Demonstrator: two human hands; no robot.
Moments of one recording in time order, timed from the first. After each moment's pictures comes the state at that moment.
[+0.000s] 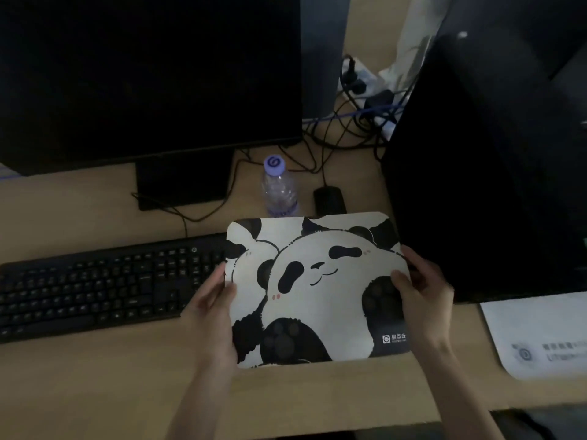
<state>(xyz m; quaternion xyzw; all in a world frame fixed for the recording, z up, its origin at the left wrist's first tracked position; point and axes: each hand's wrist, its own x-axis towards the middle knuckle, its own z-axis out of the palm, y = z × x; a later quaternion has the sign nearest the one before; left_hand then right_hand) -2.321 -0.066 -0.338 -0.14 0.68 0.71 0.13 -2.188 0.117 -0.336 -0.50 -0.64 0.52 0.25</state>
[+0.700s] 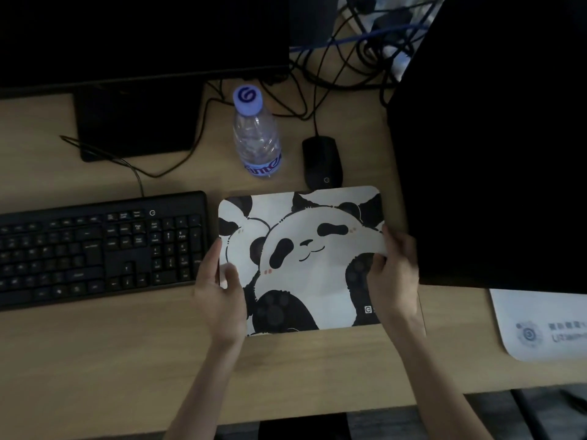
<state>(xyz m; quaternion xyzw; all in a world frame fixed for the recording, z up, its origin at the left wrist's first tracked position) -2.310 -0.047 -0.439 -0.02 0.85 0.52 0.03 -2.202 0.122 -0.416 -0.49 -0.81 0.30 0.11</state>
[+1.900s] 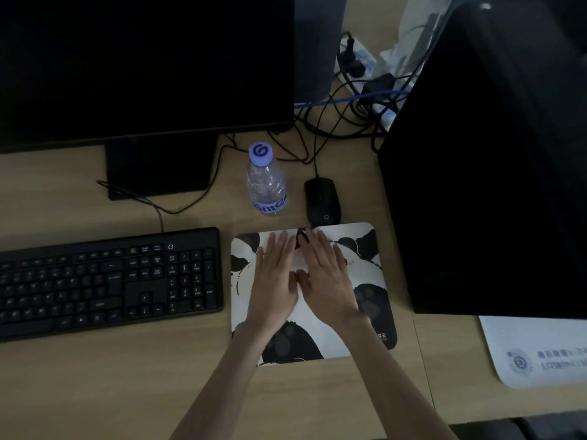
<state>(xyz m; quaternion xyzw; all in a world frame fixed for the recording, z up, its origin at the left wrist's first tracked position) -2.327 0.007 -0.421 0.36 0.87 0.31 0.14 -2.265 0.095 -0.414 -0.22 -0.94 0.26 -0.02</state>
